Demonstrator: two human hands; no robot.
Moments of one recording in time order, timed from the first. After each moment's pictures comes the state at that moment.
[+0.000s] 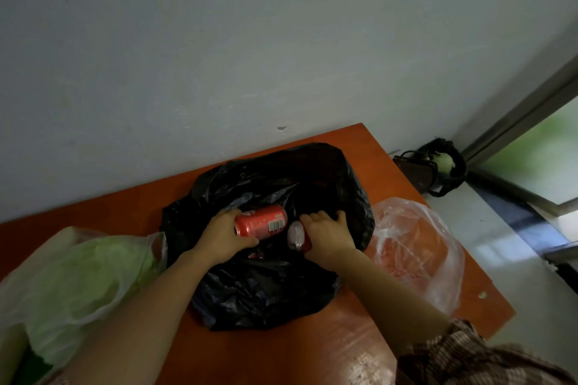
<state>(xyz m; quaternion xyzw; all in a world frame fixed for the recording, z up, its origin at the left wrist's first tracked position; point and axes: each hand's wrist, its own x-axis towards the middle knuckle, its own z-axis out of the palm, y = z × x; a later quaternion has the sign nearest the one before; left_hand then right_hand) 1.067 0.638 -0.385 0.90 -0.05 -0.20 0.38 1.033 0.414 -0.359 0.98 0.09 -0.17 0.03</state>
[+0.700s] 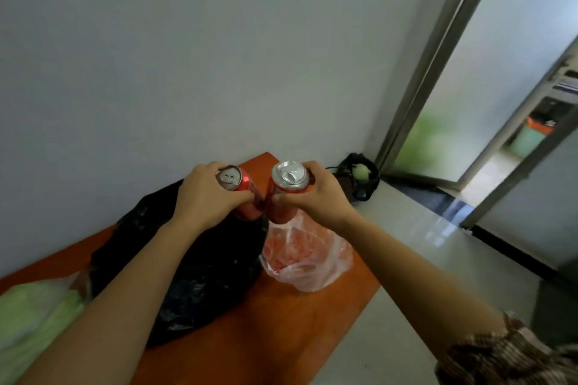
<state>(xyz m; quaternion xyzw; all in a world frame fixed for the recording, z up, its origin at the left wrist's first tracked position) 0.982 0.511 -0.175 0.90 -0.15 0.01 0.41 0.903 0.317 -0.173 0.83 -0.11 0.10 -0.53</state>
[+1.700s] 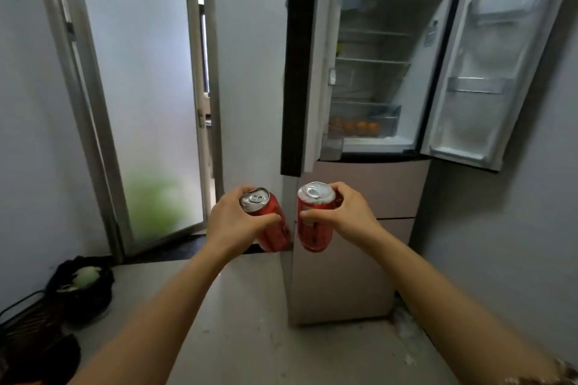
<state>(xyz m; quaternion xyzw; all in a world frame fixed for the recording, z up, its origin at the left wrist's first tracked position) 0.467 0.018 -0.077 0.62 -0.56 -0.17 0.52 0.265 -0.034 -0.064 0.70 -0.46 0.42 -0.35</state>
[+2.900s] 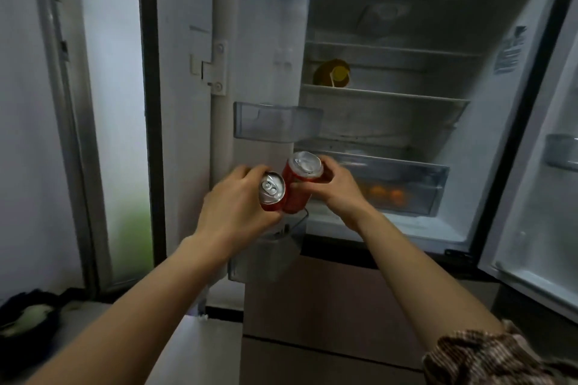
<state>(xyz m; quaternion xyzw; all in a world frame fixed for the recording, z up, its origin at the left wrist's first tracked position) 0.297 -0.430 0.022 0.70 -0.58 0.16 0.38 0.159 -0.574 0.030 0.75 -0.26 0.45 -0.42</state>
